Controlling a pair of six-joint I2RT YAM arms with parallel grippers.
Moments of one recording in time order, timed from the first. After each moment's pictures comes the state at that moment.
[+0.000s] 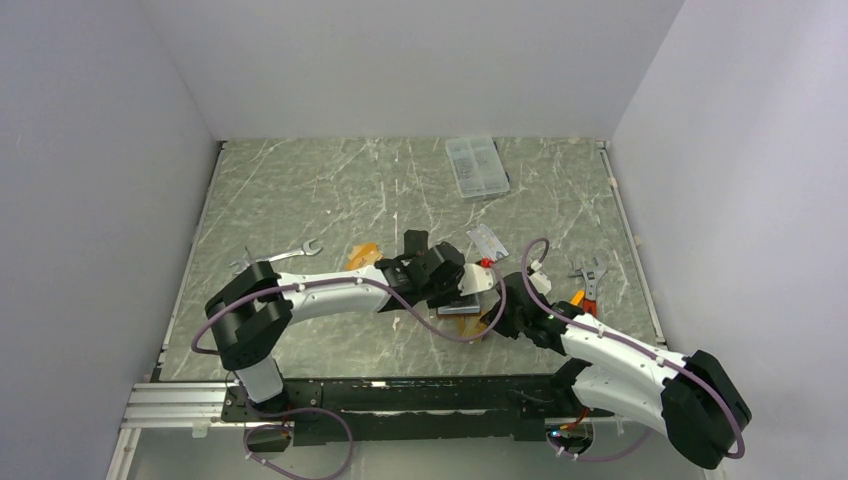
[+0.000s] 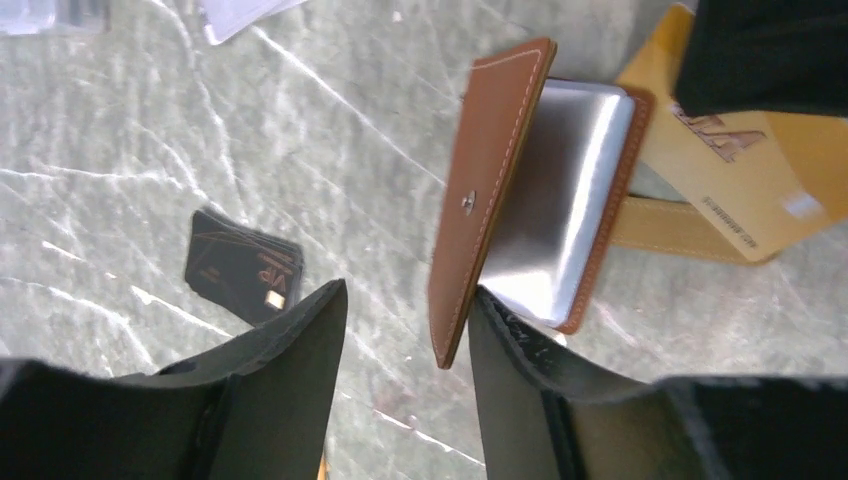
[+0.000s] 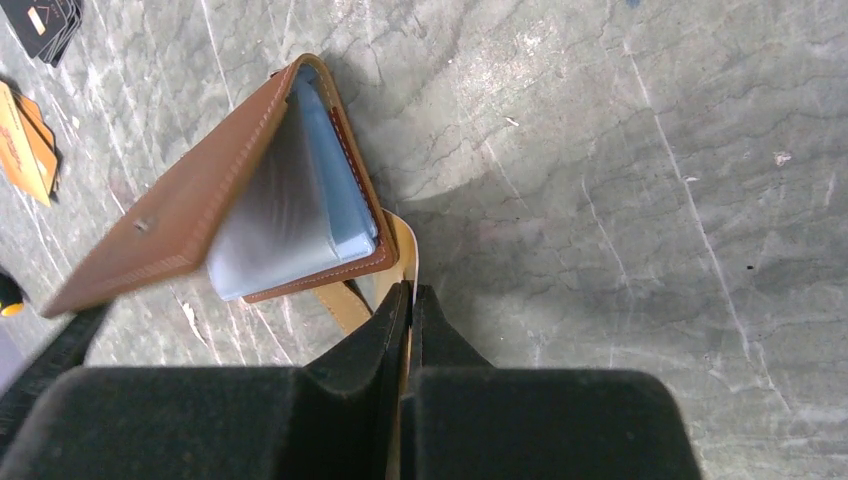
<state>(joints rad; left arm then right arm) -1.09 1.70 1.09 -0.20 -0.14 0.44 0.69 0.99 0.35 -0.35 0.18 1.22</state>
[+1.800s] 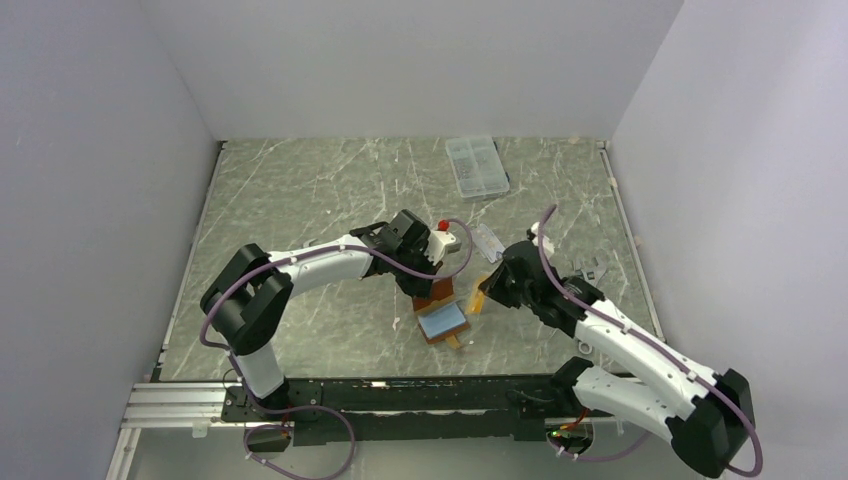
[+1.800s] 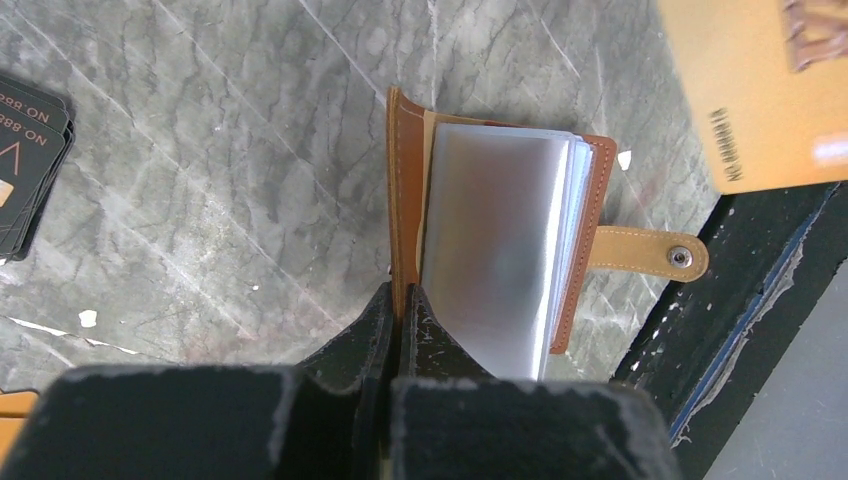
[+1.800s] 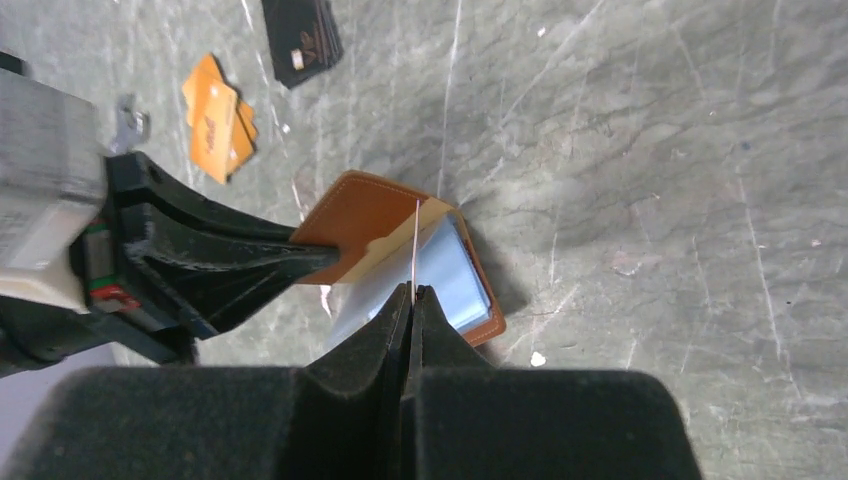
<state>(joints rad) -0.80 1.73 1.13 -0.38 0.39 0.04 0.68 0.89 0.66 -0.54 0.20 1.05</state>
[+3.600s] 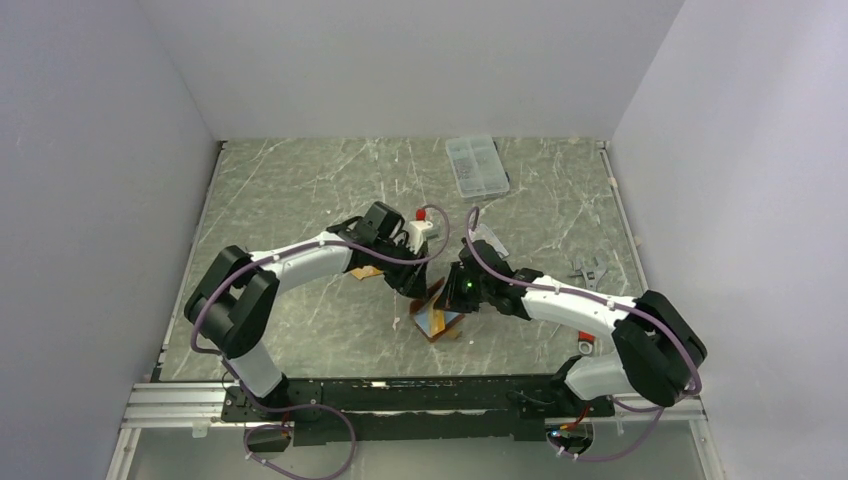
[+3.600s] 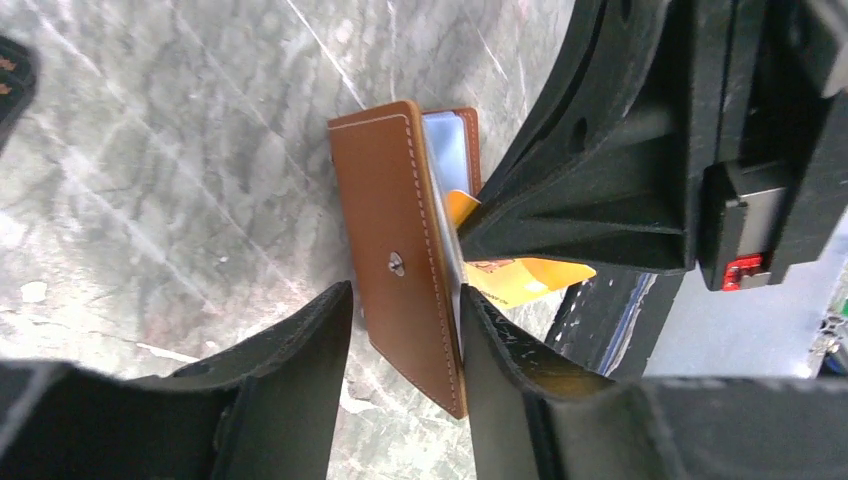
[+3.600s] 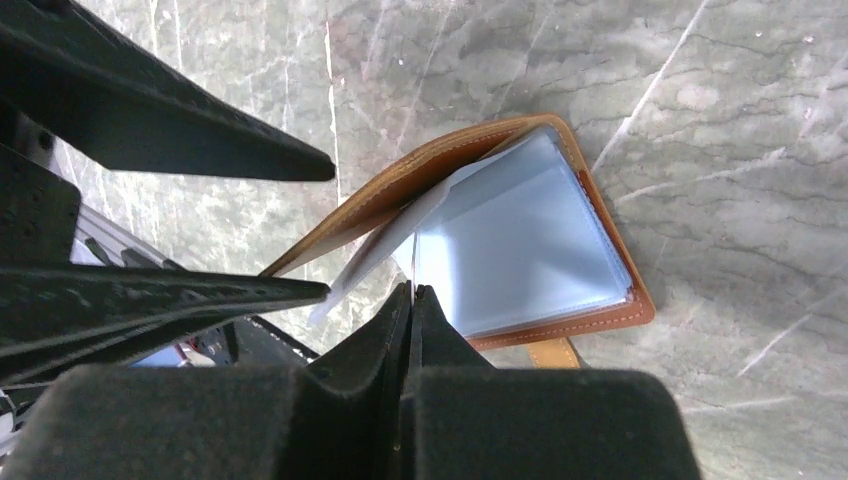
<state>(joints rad) -0.69 1.67 1.04 -0.32 0.62 -0.04 0.76 1.33 0.65 -0.15 -0.14 0.91</state>
